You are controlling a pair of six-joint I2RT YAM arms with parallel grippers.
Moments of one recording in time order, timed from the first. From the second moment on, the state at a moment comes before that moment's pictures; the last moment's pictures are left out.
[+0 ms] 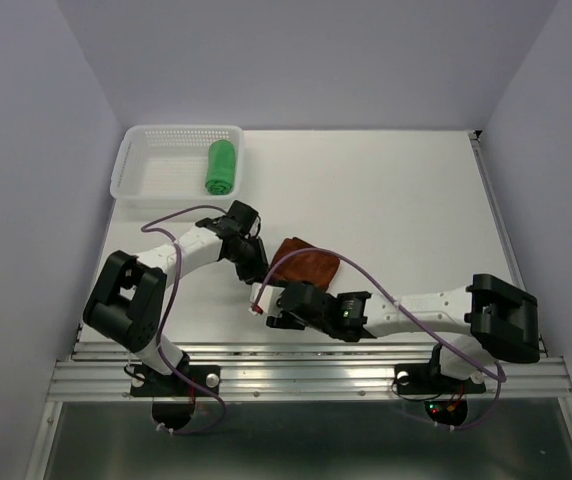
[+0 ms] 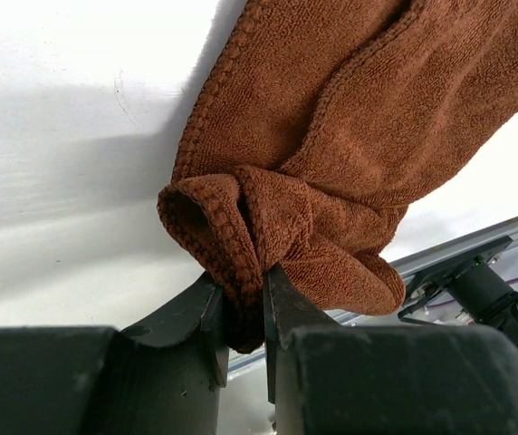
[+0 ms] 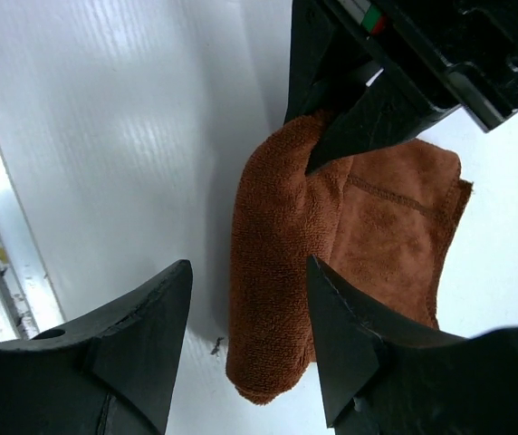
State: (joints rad) left arm -0.52 1.56 0.91 -0.56 0.34 -0.78; right arm 1.29 1.50 0.85 -0.05 0.30 -0.32
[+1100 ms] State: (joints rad) left arm -0.49 1.56 0.96 -0.61 0.36 -0.79; right arm 1.16 1.62 0.83 0.00 0.27 -0.20
